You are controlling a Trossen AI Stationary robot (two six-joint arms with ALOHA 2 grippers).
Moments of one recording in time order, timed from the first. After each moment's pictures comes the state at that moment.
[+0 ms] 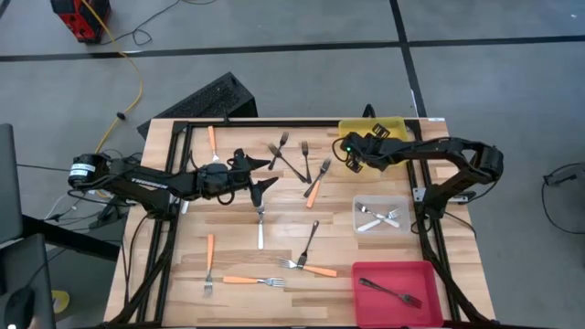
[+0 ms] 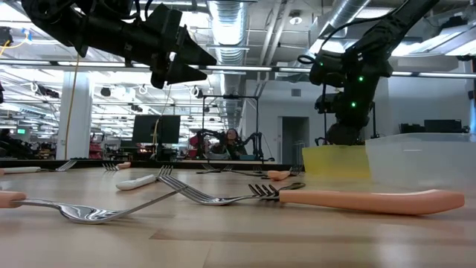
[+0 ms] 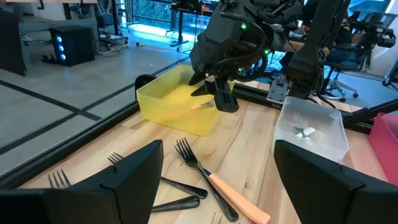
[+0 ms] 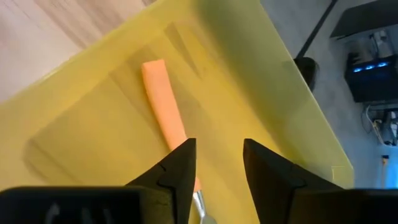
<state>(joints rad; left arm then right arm) 0.07 1.24 0.49 0.57 -0.34 -0.18 -0.49 1.49 0.77 -0.41 0.69 -0.01</state>
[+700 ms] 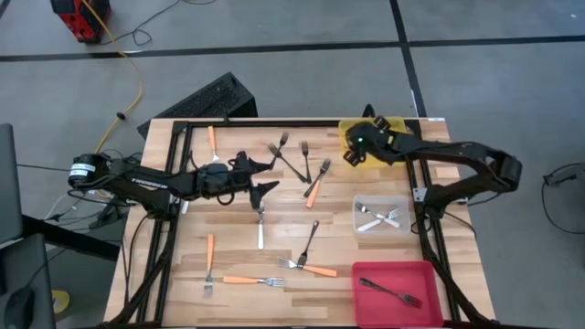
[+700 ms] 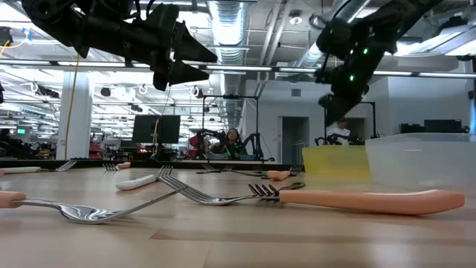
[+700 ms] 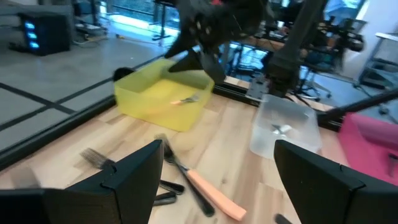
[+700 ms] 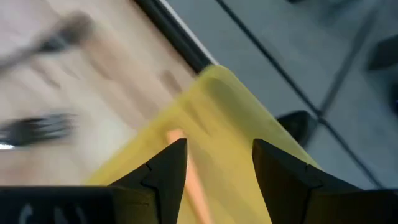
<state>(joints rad) 0.07 1.24 0.49 0.57 -0.25 -0.23 -0.48 1.30 0.81 -0.37 0.54 -0.04</state>
